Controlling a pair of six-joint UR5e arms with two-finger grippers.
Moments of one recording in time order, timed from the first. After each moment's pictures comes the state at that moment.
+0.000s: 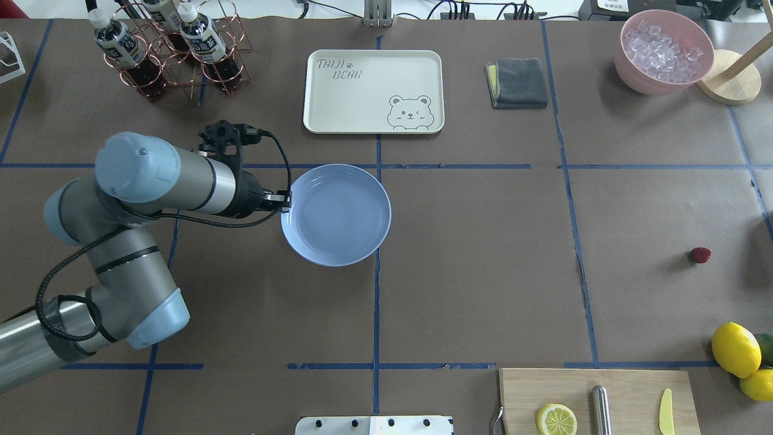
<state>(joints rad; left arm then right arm) -0.56 -2.03 -1.68 -2.12 -1.85 -1.19 1.53 -1.73 1.73 -1.10 2.39 0.21</state>
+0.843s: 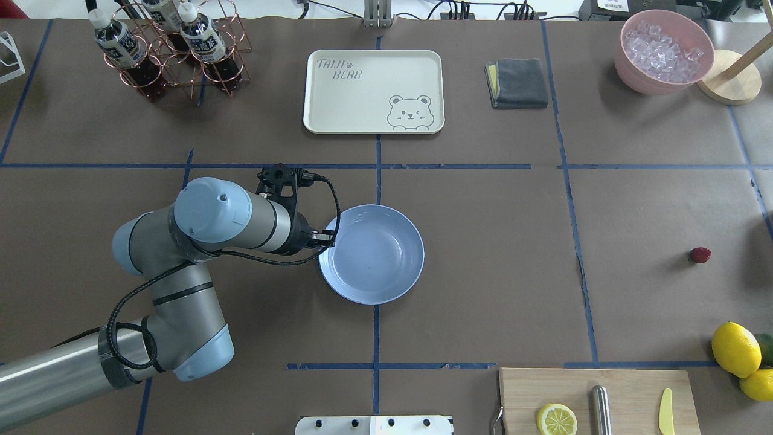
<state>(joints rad) -0.48 -2.08 -1.61 -2.11 -1.83 -1.19 1.53 -1.73 1.73 -1.10 2.39 0.21</state>
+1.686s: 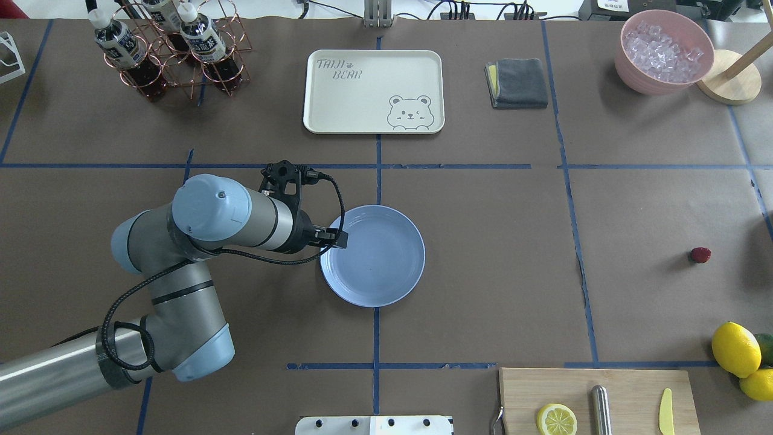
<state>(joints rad) -0.50 -2.07 -1.66 -2.10 -1.83 -1.12 1.53 -1.72 1.73 -1.10 2.39 0.21</state>
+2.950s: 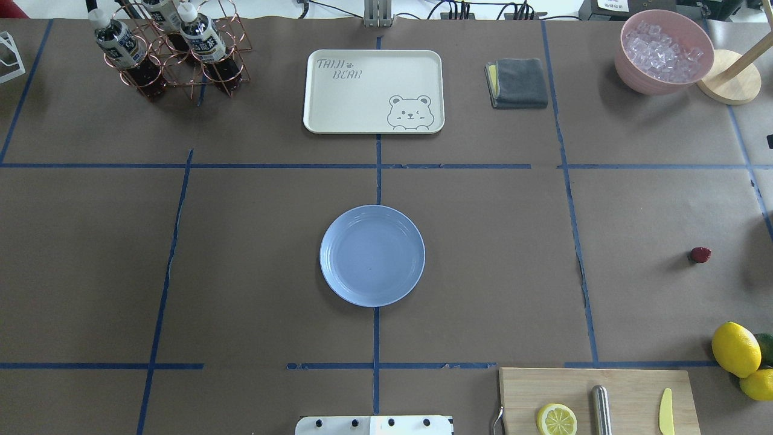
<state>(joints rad) -1.52 -1.67 -1.63 -1.64 -2.26 0.09 1.40 -1.65 1.78 -1.03 2.41 0.32</state>
